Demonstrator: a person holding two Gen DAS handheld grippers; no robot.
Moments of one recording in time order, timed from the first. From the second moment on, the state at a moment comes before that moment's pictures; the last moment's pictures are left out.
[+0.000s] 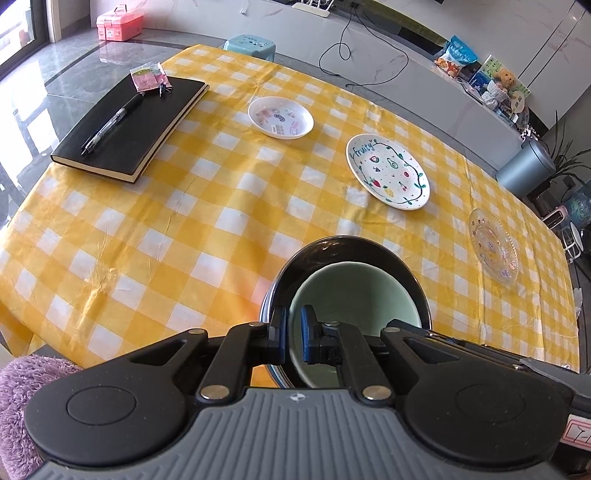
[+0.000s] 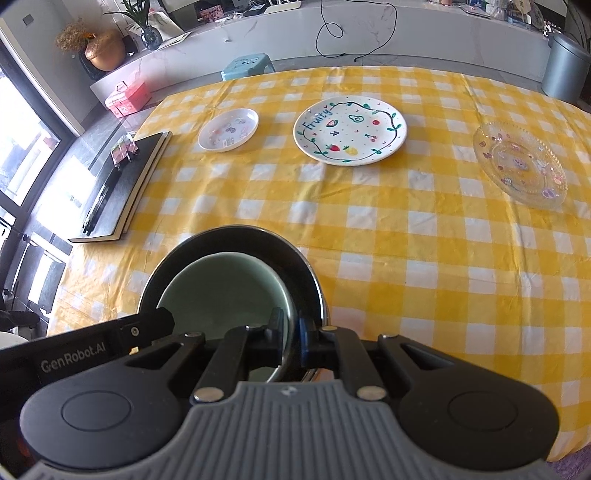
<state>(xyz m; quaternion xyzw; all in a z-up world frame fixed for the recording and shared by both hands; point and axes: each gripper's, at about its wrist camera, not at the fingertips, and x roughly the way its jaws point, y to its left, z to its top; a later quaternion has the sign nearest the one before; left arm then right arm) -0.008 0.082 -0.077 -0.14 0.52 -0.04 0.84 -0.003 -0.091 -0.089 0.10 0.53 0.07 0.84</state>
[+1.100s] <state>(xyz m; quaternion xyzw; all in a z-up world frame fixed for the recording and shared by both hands) -0.024 0.060 -0.032 -0.15 0.45 -0.09 0.88 -0.027 -0.135 -0.031 0.13 0.43 0.06 0.89</state>
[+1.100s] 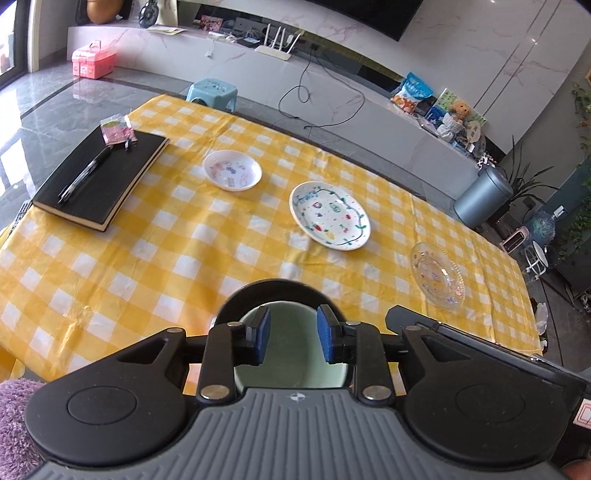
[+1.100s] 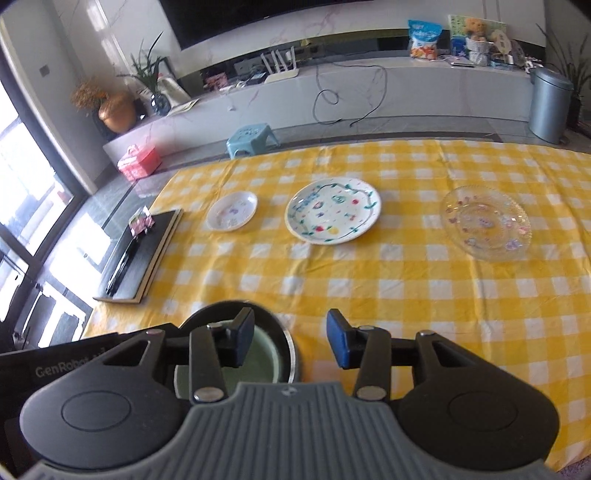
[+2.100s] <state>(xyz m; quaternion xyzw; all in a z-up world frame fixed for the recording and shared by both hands) 0.033 -0.116 -0.057 -0.10 0.40 -0.17 0.89 -0.022 -0.341 -0.084 0.26 0.36 -0.10 0.89</state>
